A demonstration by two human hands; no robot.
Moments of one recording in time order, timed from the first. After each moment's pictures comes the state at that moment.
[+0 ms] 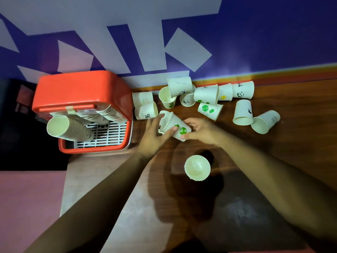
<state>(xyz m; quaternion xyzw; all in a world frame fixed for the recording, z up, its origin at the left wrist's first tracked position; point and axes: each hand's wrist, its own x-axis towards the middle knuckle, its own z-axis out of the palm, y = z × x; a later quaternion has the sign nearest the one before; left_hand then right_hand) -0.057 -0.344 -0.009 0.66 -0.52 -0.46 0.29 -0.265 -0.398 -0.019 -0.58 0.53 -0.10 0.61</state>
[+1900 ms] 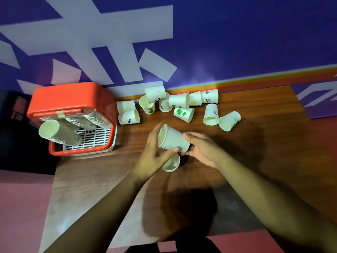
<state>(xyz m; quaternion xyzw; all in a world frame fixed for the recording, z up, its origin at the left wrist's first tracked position) -0.135 -0.255 0.060 0.55 -0.60 -0.48 0.33 -0.336 -0.295 0.061 -0.24 0.48 -0.32 0.78</state>
